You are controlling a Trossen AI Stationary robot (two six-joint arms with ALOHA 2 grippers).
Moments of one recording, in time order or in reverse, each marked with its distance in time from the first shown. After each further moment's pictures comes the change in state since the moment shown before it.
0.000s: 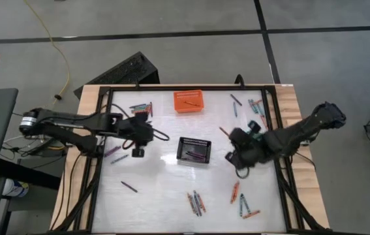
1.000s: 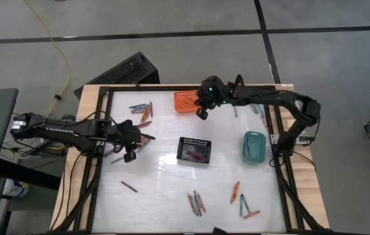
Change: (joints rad) left arm -0.001 -0.225 -0.303 0.049 0.078 -0.370; right arm -0.859 0.343 0.001 0.914 -0.790 -0.923
